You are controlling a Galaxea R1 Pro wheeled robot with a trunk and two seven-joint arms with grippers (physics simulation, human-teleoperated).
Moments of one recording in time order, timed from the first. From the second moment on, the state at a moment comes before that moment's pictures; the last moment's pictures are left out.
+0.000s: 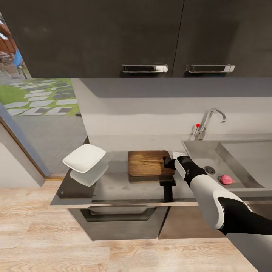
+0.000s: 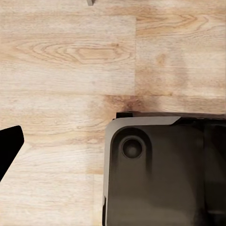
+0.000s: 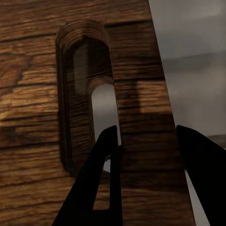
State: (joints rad) left arm 0.01 0.04 0.03 -0.29 0.02 -0.43 0.00; right arm -1.18 0.07 -0.19 -0.30 0.06 0.48 -0.03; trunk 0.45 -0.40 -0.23
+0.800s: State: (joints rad) left arm 0.01 0.04 0.03 -0.29 0.02 -0.43 0.00; right arm -1.18 0.05 -0.20 -0.29 0.06 0.48 -0.07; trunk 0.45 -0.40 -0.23
